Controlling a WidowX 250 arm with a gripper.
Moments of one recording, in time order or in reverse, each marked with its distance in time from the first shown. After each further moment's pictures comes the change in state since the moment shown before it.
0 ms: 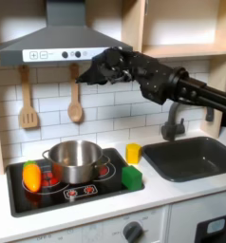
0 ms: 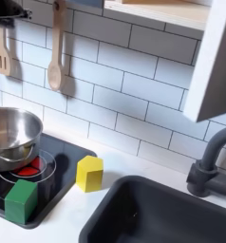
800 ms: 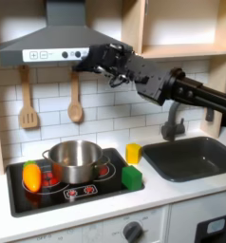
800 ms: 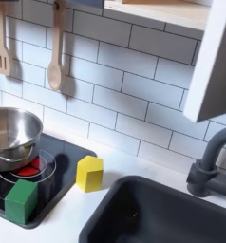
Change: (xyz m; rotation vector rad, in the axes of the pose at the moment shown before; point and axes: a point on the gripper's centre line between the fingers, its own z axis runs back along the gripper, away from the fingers) arm 0.030 0.001 -0.002 -0.017 -0.183 0.011
